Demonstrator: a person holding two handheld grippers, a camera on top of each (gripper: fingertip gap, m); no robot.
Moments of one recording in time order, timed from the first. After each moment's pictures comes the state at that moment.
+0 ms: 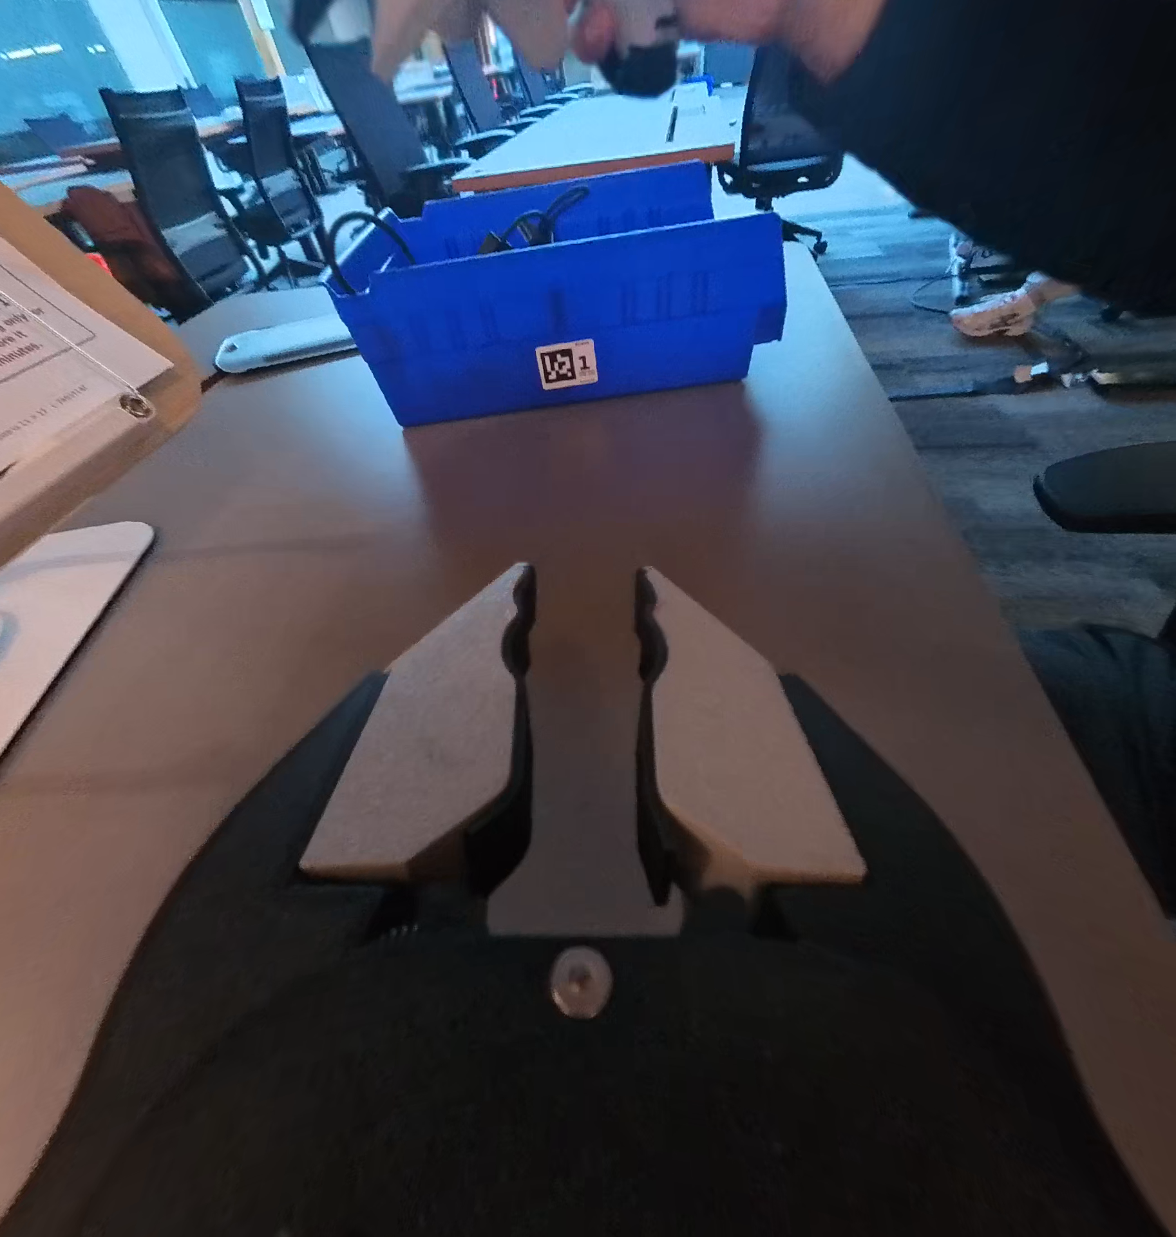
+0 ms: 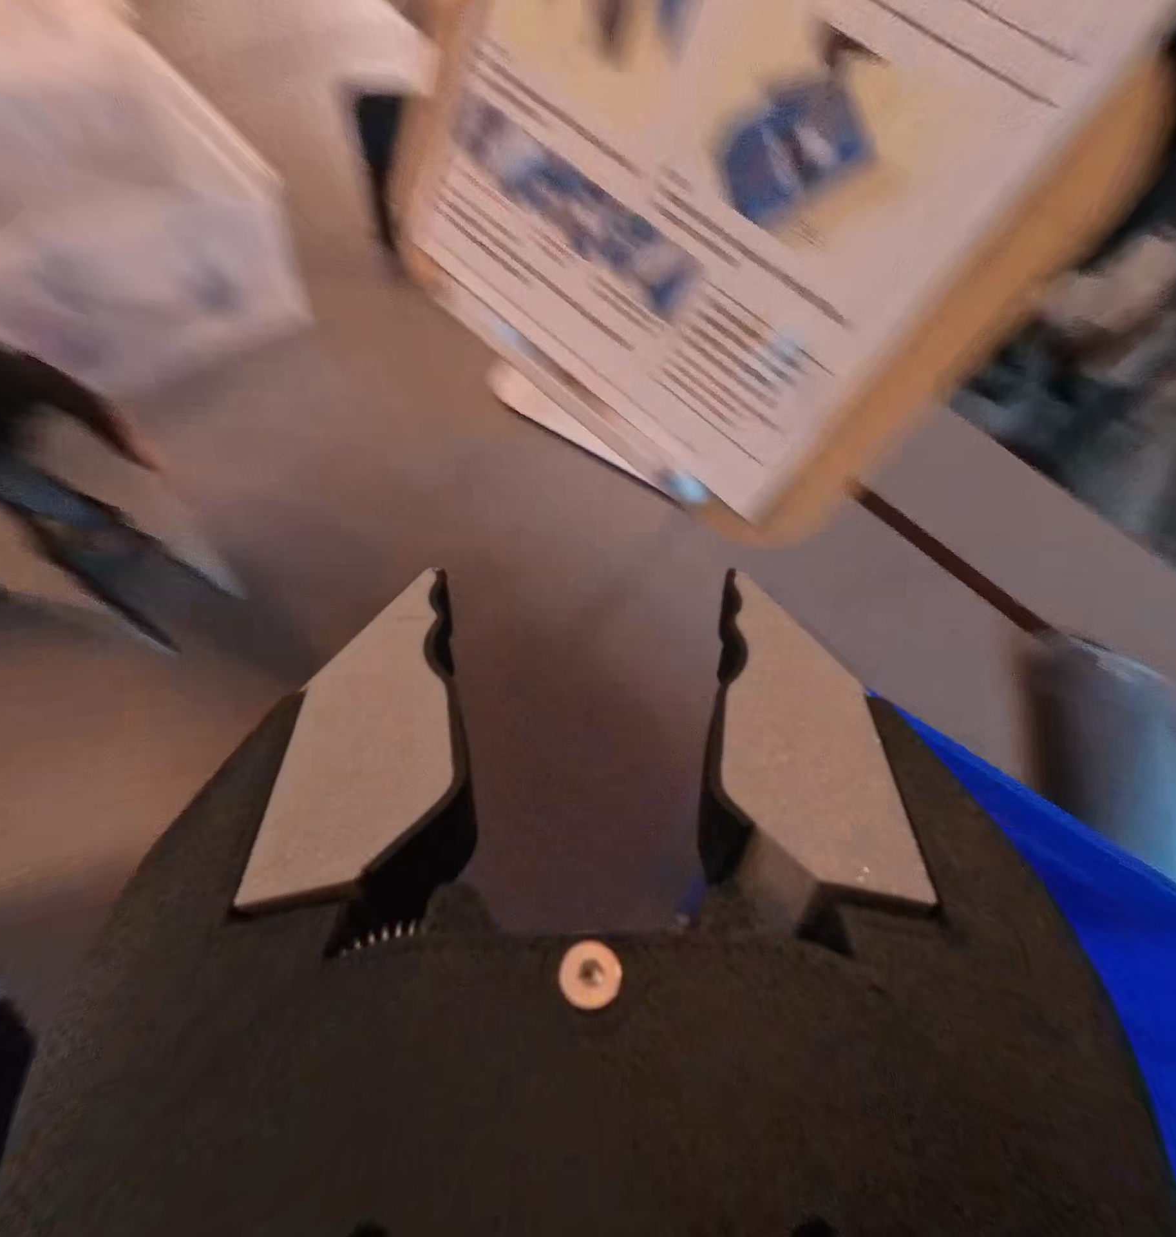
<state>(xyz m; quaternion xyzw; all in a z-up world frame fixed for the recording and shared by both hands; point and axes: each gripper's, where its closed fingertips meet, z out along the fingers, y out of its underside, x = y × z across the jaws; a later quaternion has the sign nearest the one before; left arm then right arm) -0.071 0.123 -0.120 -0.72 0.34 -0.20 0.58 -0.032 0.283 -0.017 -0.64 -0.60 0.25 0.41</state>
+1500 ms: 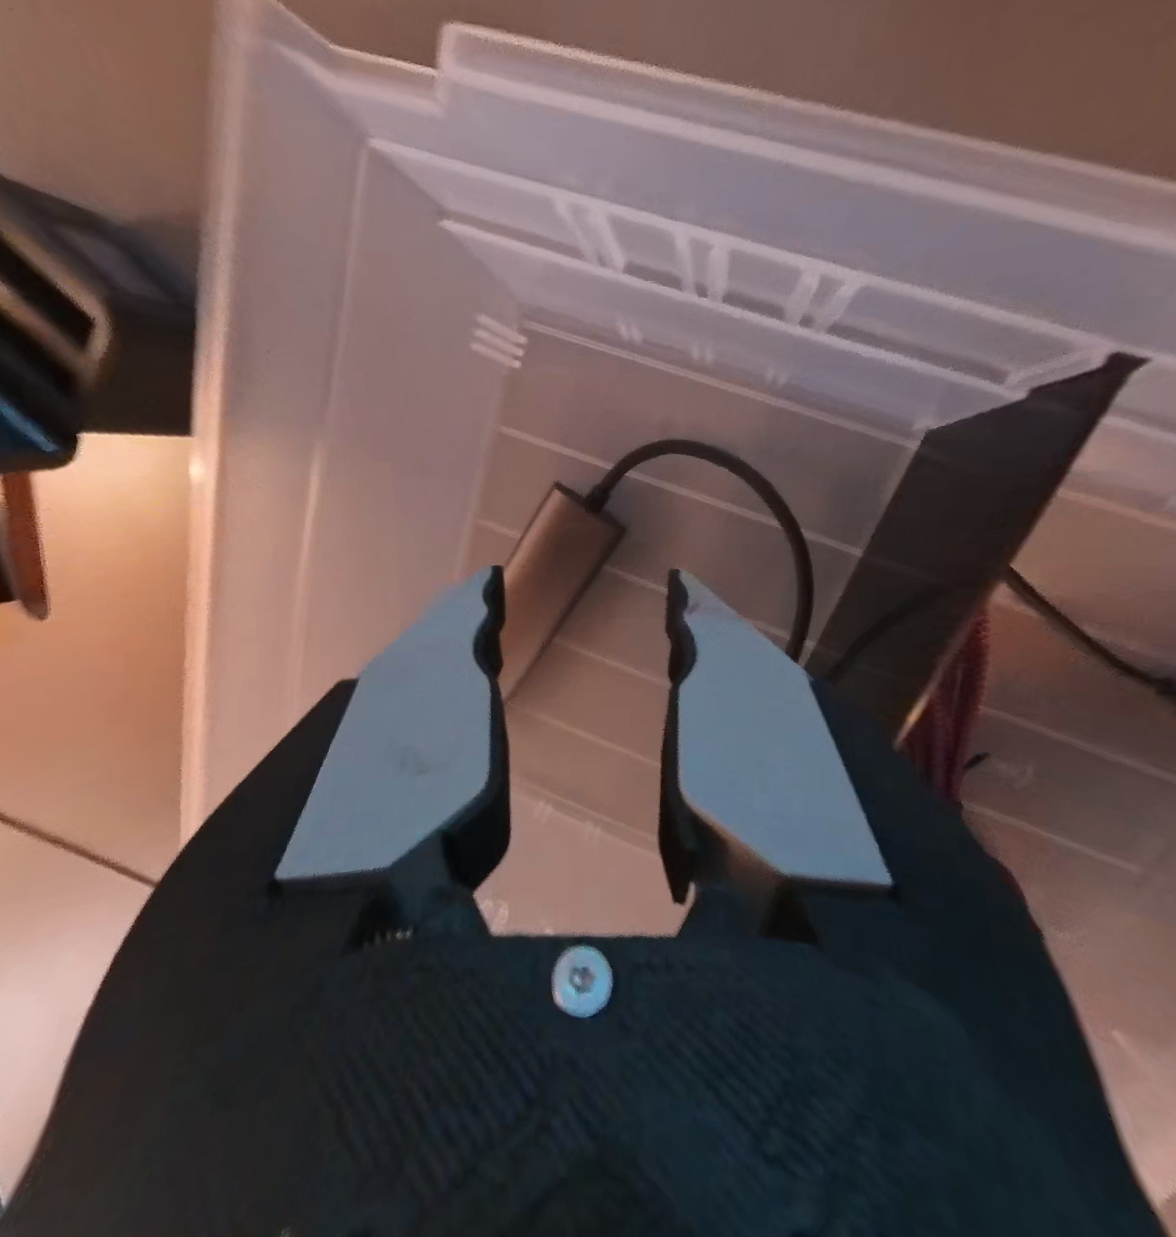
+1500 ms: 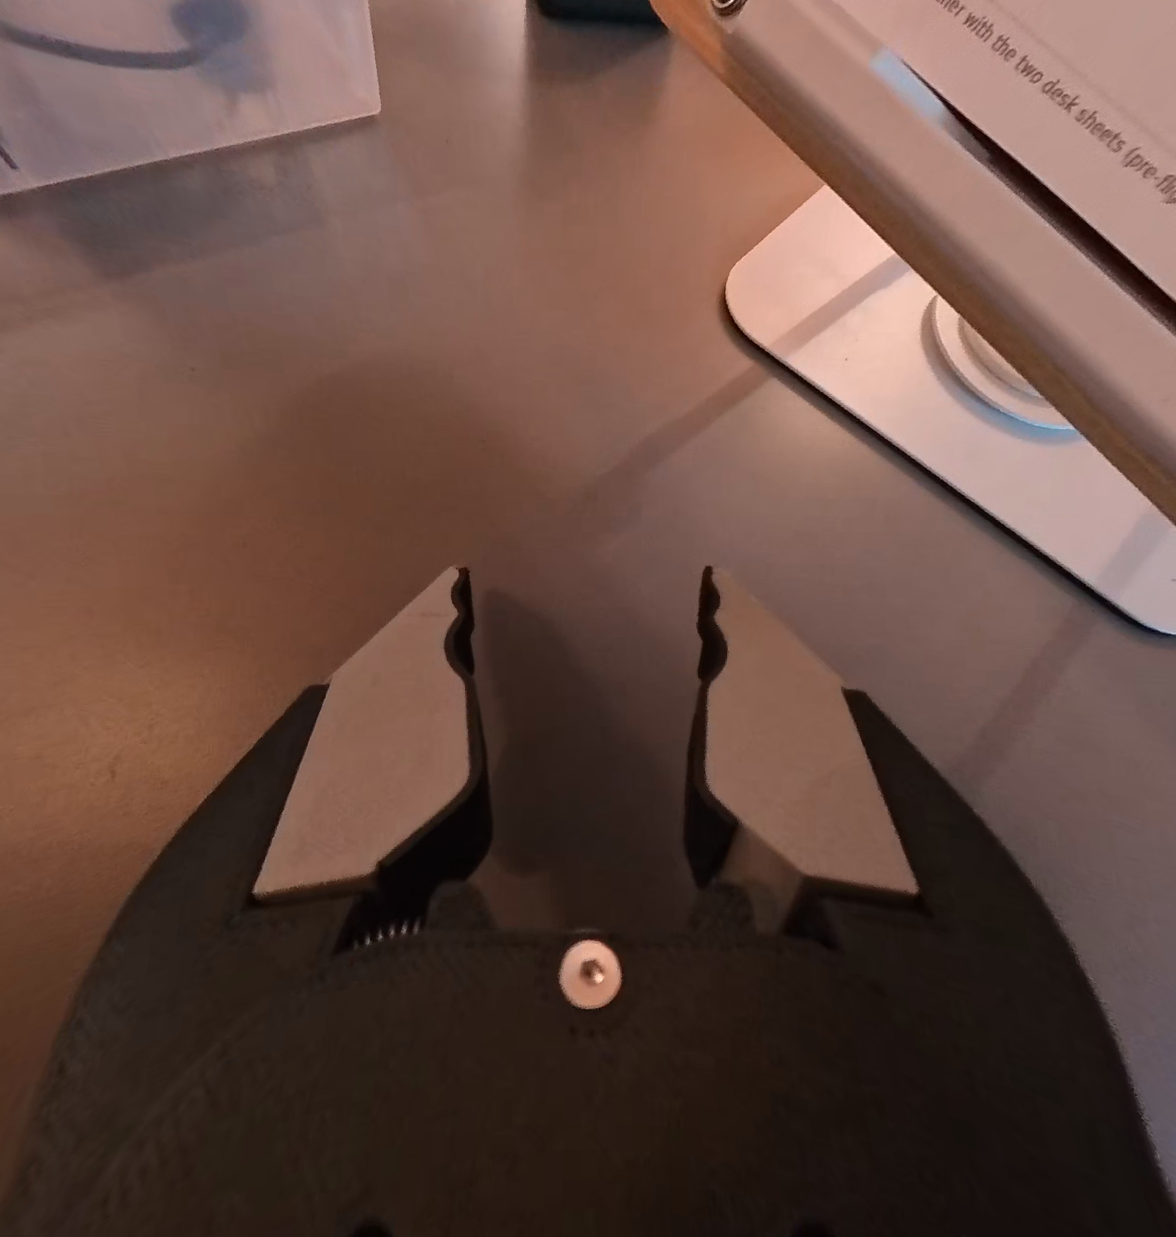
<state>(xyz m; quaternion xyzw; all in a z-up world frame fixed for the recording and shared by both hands) -0.406 0.050 -0.163 -0.92 0.35 0.06 0.17 -0.176 0.222 -0.184 -0.61 -0.66 0.27 0.34</state>
